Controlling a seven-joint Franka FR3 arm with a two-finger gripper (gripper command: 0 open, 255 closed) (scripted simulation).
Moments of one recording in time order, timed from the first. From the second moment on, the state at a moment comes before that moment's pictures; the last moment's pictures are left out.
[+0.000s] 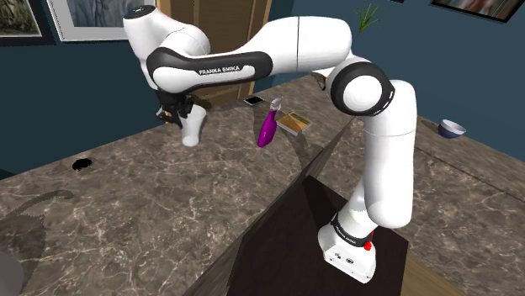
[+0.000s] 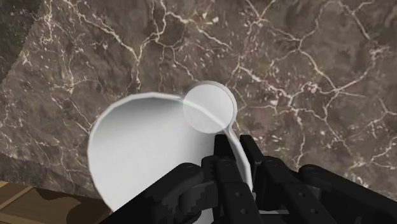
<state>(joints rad) 0.24 0.50 0.27 -1.38 -0.41 1.72 0.62</state>
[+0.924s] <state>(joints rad) 0.26 0.50 0.27 -1.19 -0.41 1.55 0.57</state>
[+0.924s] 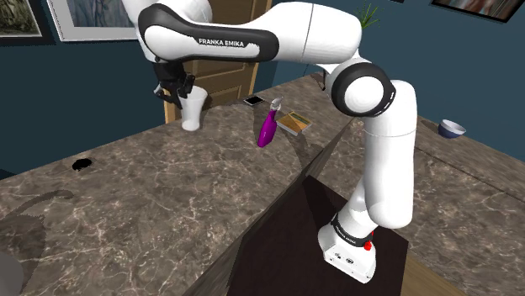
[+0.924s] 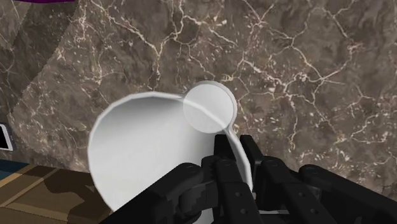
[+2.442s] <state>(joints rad) 0.10 0.42 0.23 -1.22 -0.39 1.55 0.37</state>
